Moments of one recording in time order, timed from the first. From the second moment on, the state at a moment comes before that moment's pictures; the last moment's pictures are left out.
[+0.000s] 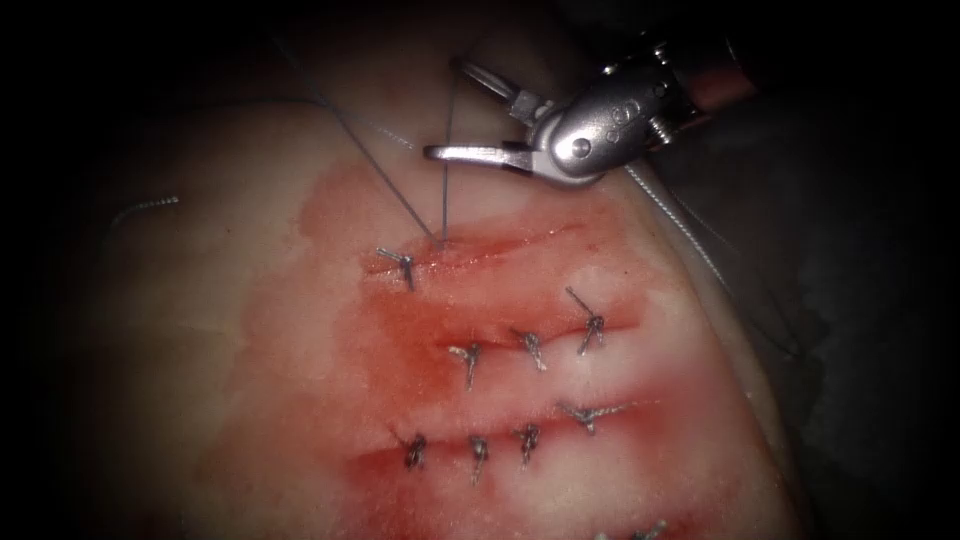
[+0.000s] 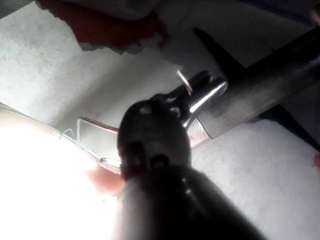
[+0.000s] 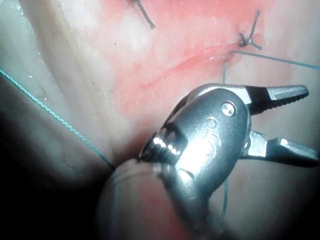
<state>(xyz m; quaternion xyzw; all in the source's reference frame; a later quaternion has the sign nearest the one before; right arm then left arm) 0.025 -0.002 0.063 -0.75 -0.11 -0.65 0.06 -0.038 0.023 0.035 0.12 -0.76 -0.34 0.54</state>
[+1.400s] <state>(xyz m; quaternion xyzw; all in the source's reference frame) 0.021 -0.014 0.062 -0.66 0.30 -0.47 0.51 -0.050 0.001 0.057 0.09 -0.49 0.28 0.82</state>
